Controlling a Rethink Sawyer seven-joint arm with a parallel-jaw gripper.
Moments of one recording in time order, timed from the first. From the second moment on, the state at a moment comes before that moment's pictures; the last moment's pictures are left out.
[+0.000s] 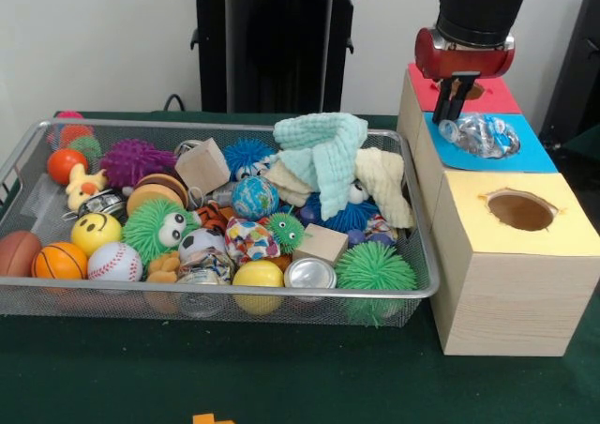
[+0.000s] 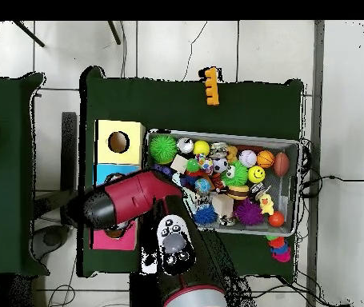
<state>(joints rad) -0.10 -0.74 0.24 1.75 -0.38 0.70 1.96</state>
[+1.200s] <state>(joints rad) -0.10 -0.72 0.25 1.72 -0.38 0.74 1.96</state>
